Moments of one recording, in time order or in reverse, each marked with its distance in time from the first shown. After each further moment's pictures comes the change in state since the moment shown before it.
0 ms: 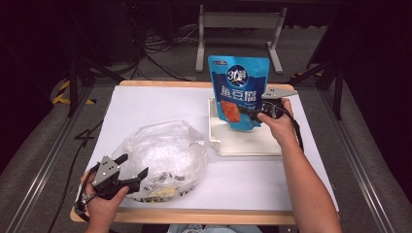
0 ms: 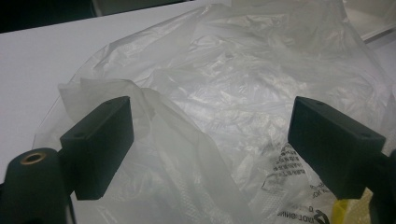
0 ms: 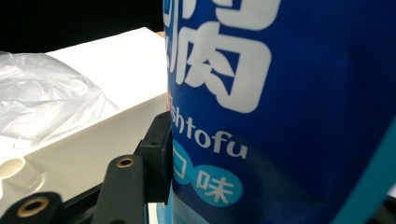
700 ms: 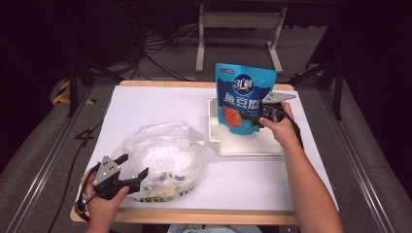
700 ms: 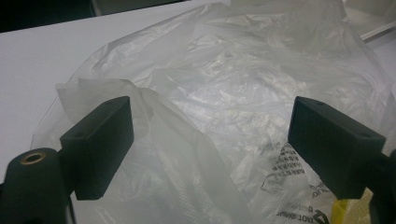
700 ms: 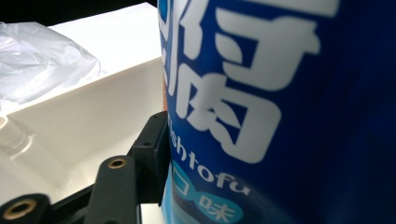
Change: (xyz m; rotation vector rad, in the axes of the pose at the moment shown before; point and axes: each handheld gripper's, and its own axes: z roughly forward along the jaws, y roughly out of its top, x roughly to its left) left arm 0.000 0.000 0.001 0.001 -0.002 0.005; right arm -0.011 -0.022 0.002 0.064 0.038 0.002
